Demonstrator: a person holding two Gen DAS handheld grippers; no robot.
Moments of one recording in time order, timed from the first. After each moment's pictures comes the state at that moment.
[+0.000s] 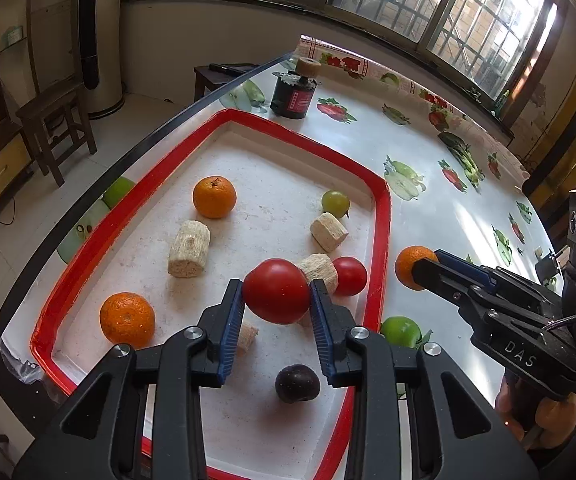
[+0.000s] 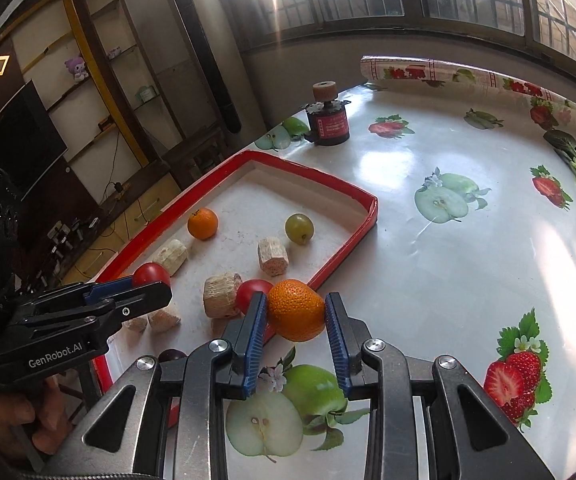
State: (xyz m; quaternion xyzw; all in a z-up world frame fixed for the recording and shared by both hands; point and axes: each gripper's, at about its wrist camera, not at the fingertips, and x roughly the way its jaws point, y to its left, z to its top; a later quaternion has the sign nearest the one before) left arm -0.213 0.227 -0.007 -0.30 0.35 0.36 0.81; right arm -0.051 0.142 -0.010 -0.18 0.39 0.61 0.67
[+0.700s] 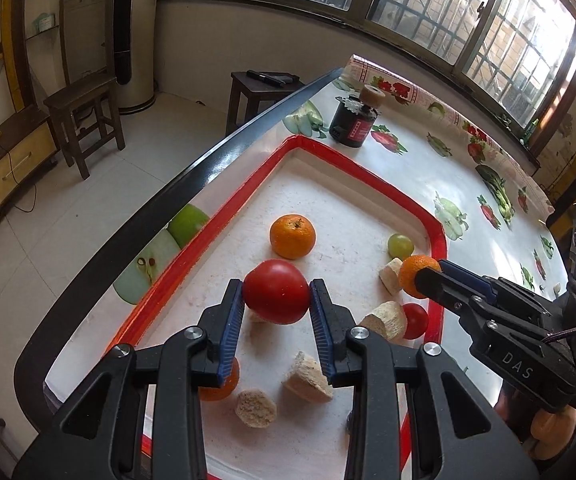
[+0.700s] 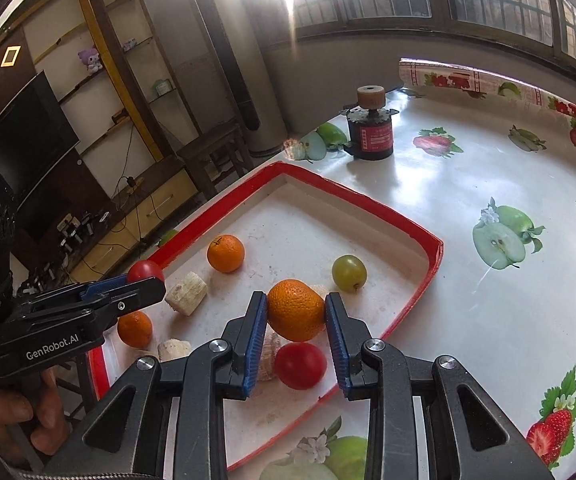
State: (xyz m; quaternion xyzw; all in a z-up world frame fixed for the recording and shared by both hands) left arm -0.243 0.274 -0.009 -0.32 0.33 0.40 0.79; right arm -0.072 0.202 -0.015 -0.19 0.38 0.63 0.64
